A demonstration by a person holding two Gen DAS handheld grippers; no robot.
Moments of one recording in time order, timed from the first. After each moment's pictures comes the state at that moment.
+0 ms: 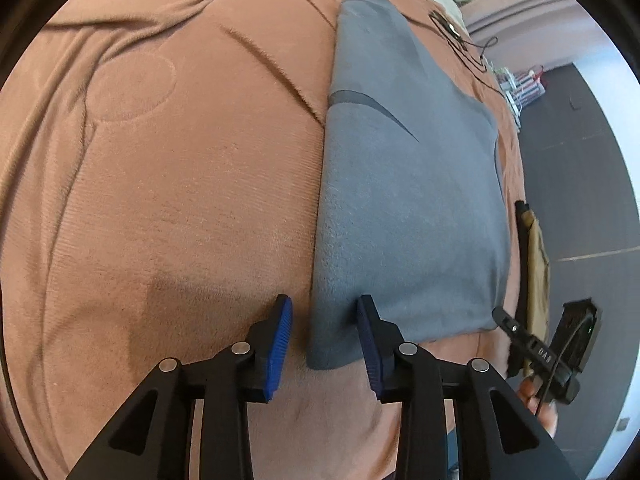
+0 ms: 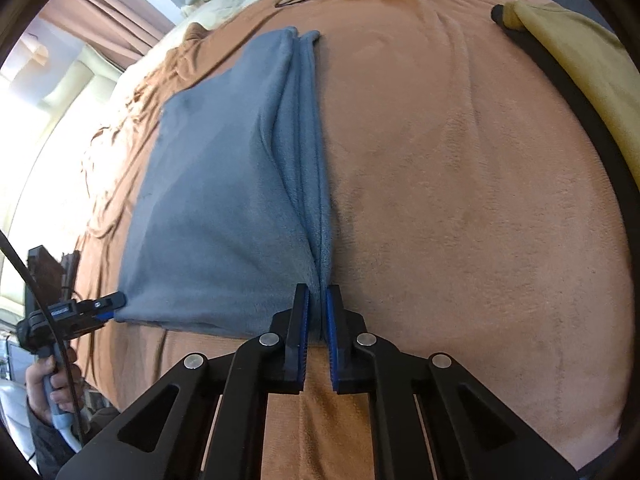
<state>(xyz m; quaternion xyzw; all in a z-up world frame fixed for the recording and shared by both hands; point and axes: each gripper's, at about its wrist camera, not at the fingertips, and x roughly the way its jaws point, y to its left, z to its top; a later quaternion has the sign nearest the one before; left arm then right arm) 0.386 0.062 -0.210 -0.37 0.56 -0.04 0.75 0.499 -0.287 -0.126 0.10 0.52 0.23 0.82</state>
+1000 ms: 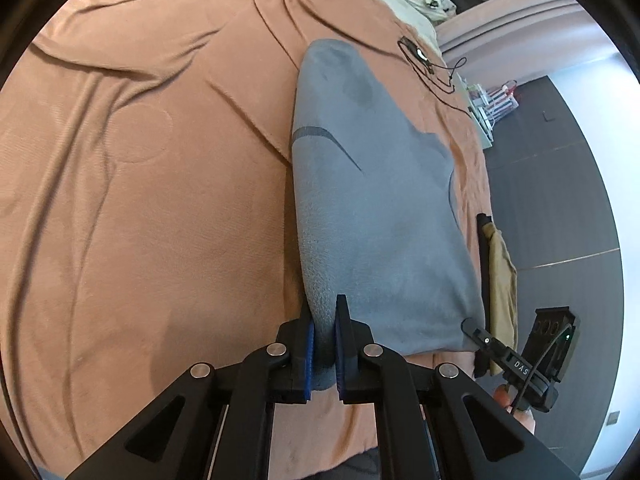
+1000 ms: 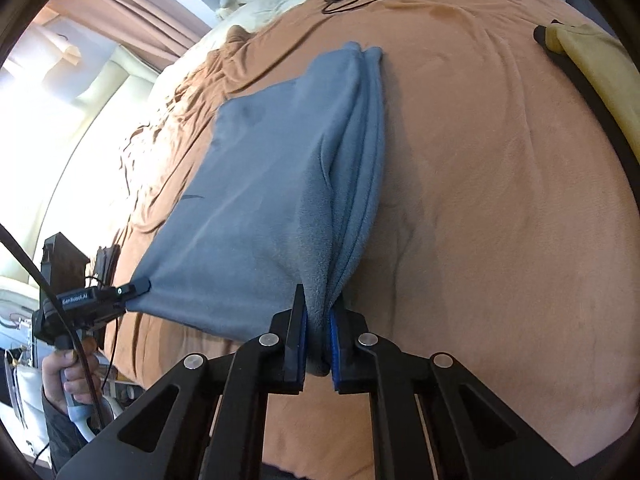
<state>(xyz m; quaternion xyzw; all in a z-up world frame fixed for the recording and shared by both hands) 0.355 0.079 -0.156 -0.38 0.52 -0.07 0.77 0.474 -0.282 -0.112 0.12 0.50 0.28 0.81</state>
